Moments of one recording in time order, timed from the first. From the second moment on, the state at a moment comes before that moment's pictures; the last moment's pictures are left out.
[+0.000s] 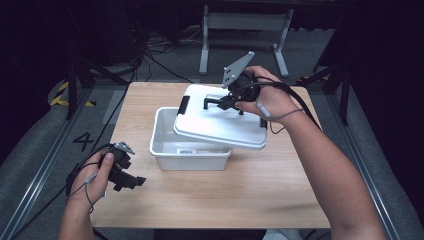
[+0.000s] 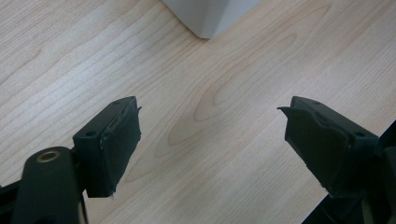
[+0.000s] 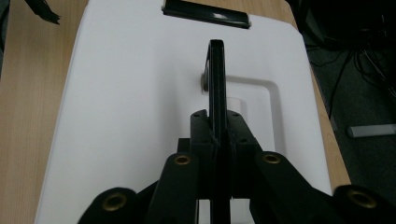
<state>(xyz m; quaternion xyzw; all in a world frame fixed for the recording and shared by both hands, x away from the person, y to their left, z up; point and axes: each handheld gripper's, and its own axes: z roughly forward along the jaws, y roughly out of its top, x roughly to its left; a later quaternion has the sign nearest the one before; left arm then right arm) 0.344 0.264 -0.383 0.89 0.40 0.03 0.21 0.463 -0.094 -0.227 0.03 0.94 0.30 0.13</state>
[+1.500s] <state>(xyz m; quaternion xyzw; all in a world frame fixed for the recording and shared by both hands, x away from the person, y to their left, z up) 0.341 0.273 -0.383 0.88 0.41 0.03 0.21 0.479 -0.012 -0.289 -0.05 0.95 0.30 0.10</state>
